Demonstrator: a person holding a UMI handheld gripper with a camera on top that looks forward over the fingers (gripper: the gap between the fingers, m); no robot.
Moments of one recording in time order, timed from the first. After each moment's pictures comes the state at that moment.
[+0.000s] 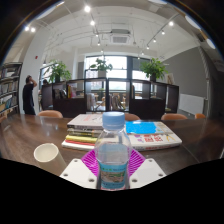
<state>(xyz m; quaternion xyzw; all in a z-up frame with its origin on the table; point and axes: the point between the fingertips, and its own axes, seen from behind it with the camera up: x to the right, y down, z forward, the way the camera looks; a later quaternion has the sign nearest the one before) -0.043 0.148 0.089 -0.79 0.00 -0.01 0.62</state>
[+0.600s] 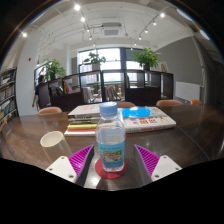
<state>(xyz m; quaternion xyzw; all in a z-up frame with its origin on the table) -0.037 0.090 0.061 -0.81 0.04 0.01 0.58</state>
